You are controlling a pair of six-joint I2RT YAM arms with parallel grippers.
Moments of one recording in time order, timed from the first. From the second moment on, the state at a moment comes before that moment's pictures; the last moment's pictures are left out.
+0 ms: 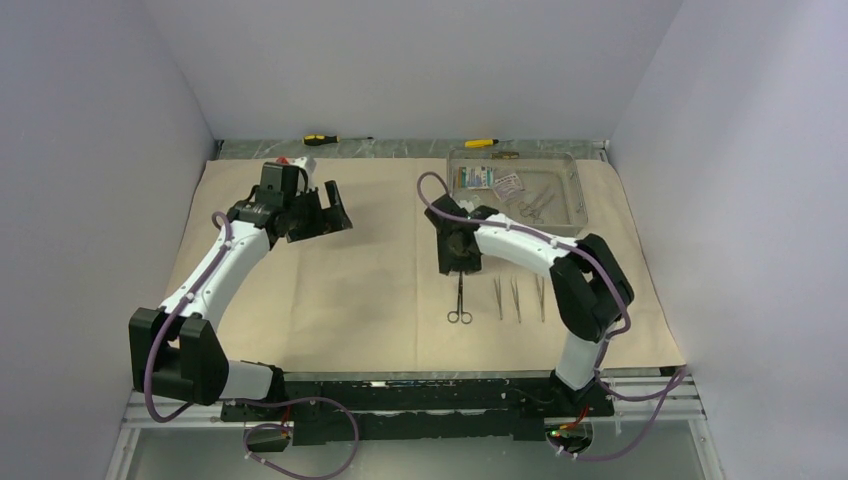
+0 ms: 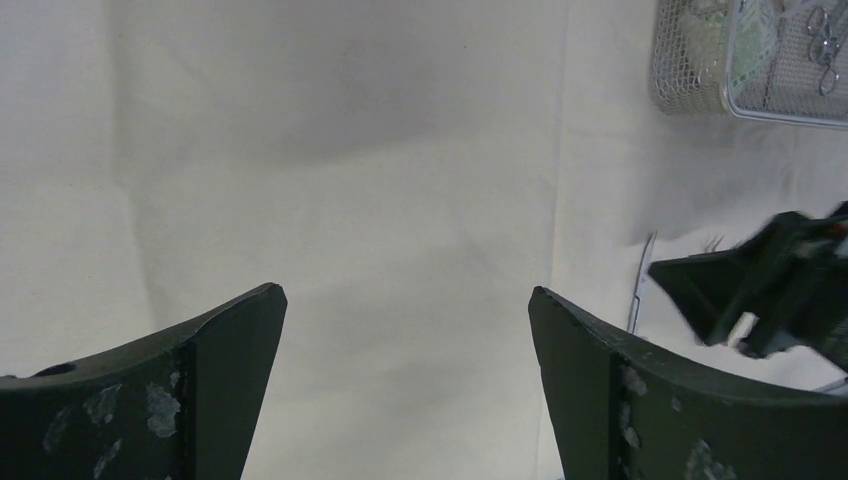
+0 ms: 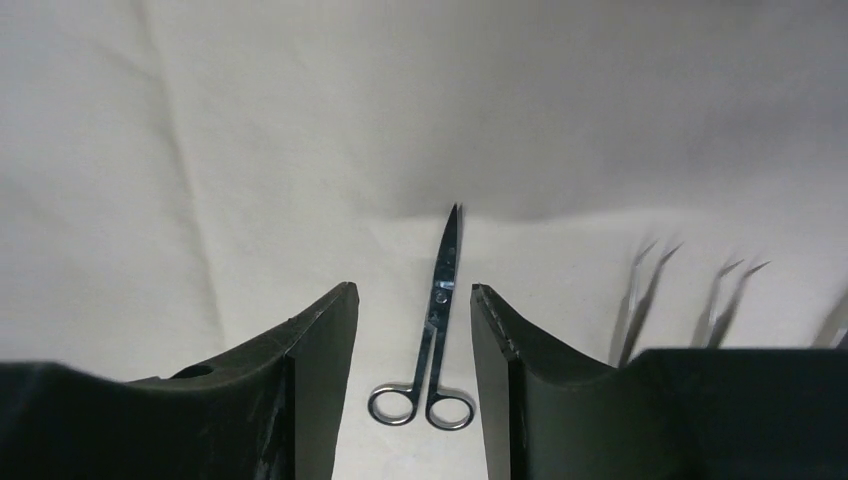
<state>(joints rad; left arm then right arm) -0.20 1.35 1.10 -0.57 0.19 -0.41 0.70 1.79 1.23 -0.71 0.24 0.63</state>
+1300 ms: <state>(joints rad) -0.19 1.66 1.36 -0.52 0.13 -0.40 -0.02 2.29 1.89 -0.65 0.29 0.49</state>
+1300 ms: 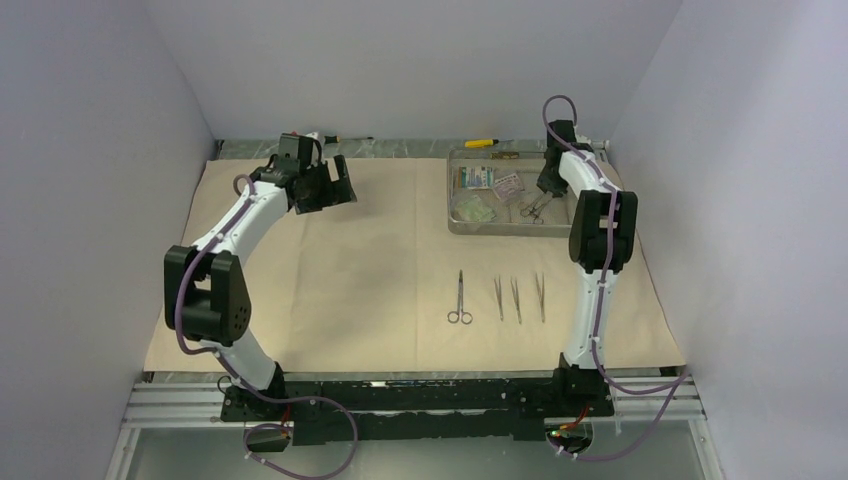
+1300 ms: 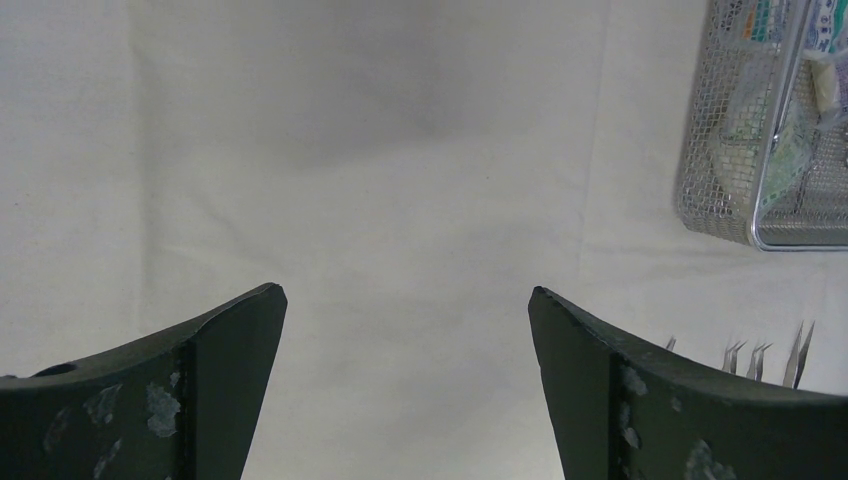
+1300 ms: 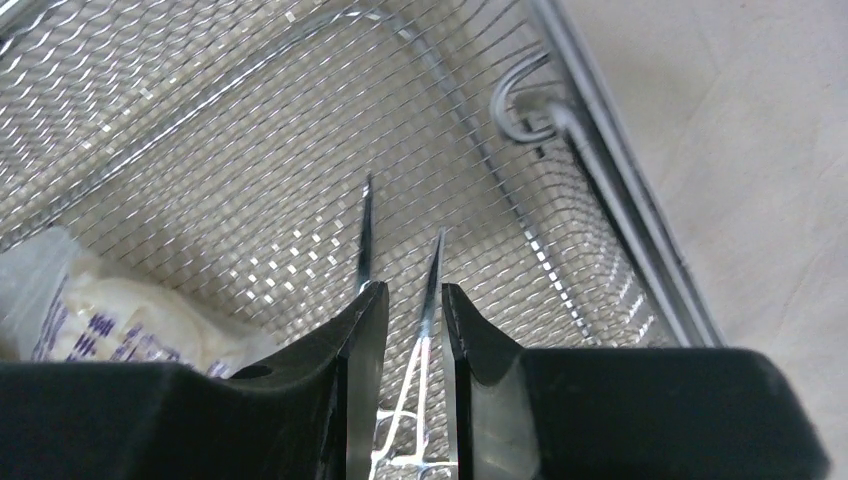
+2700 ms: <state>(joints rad) -0.16 1.75 1.40 -0.52 0.22 -0.45 -0.07 2.36 2.00 -0.78 0.17 0.32</state>
